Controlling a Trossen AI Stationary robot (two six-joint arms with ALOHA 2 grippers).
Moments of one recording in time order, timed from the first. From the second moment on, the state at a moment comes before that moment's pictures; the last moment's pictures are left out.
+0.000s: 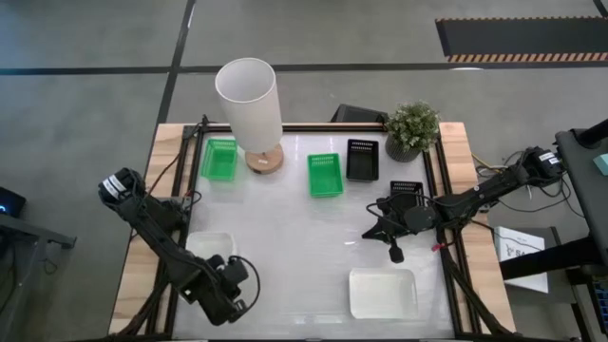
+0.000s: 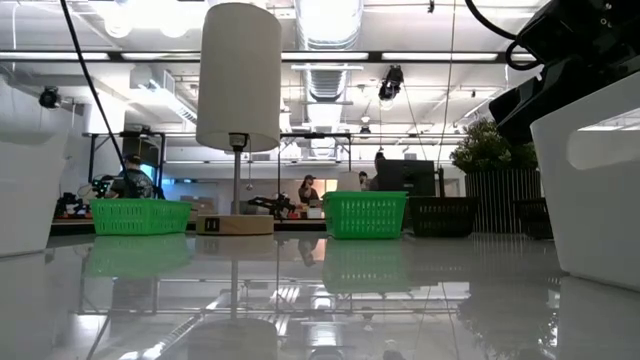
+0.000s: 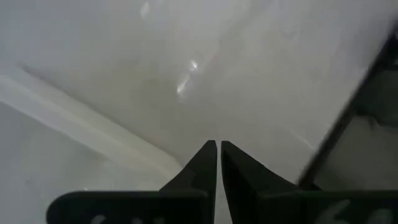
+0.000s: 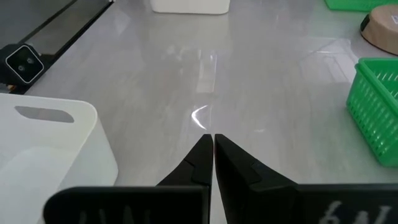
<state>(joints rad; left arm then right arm) -0.85 1.57 1.13 -0.81 -0.19 -1.46 0.35 1.01 0.29 0.24 0.13 0.12</state>
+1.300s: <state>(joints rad) -0.39 1.46 0.88 0.00 -0.34 -0.05 0.35 1.01 0.29 0.25 0.13 0.04</state>
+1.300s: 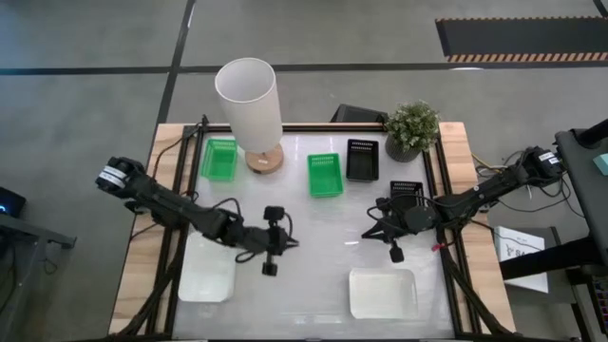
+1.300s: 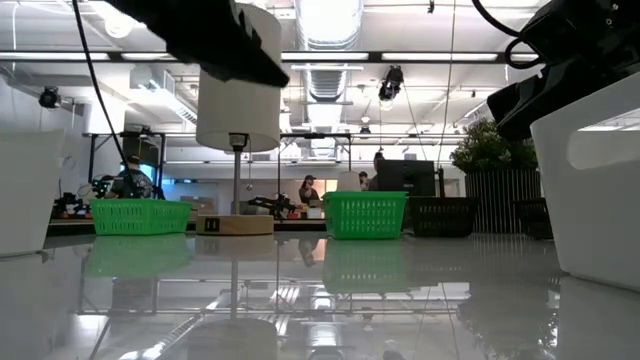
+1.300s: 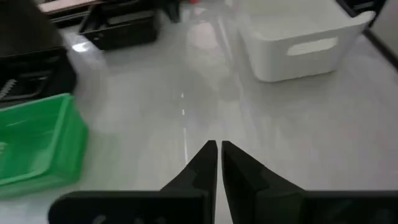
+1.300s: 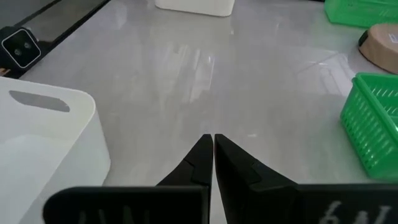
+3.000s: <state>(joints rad) -0.29 0.89 0.54 0.05 -0.67 0.12 -0.09 1.26 1.14 -0.91 0.22 0.39</state>
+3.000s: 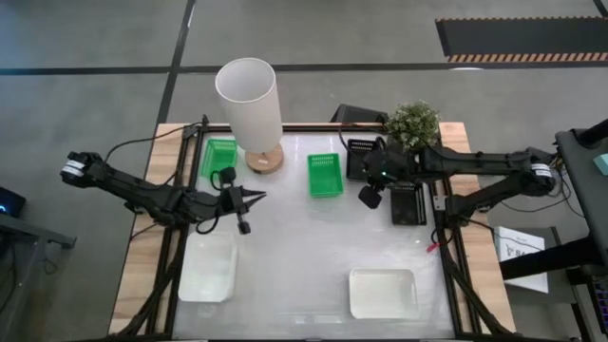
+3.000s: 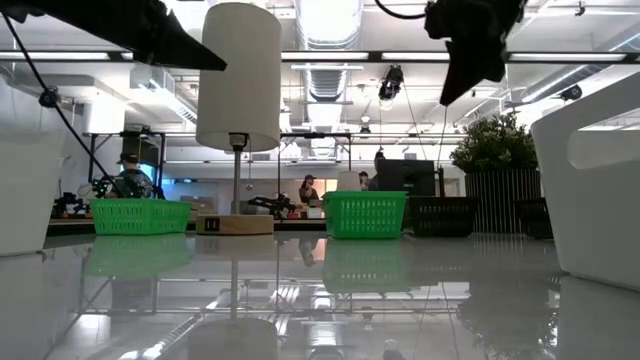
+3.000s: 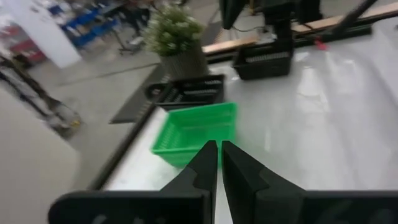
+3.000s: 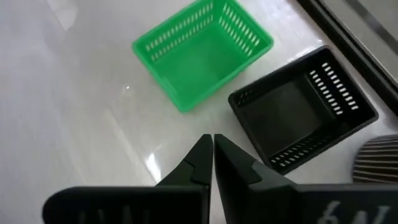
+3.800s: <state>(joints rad) -0.29 0.86 0.54 0.05 -0.87 0.28 -0.10 1.58 1.47 -1.16 0.18 0.44</state>
